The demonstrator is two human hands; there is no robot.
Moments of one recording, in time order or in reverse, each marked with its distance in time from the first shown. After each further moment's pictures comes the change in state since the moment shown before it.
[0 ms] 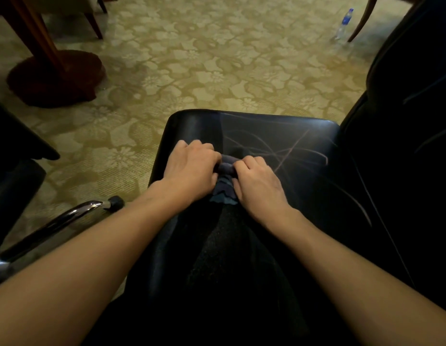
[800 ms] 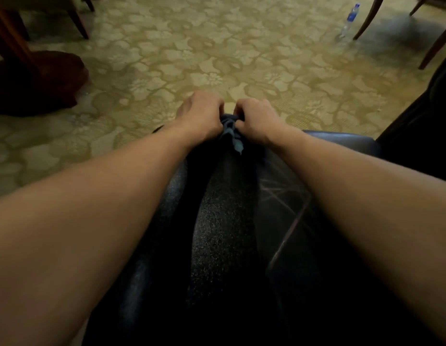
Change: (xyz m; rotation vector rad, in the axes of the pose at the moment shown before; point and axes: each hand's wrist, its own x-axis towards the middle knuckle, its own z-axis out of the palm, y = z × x) left_hand 0.203 -0.051 0.044 -0.317 -0.029 -0.234; right_hand 0.215 0.092 0.039 0.206 -0.202 0.209
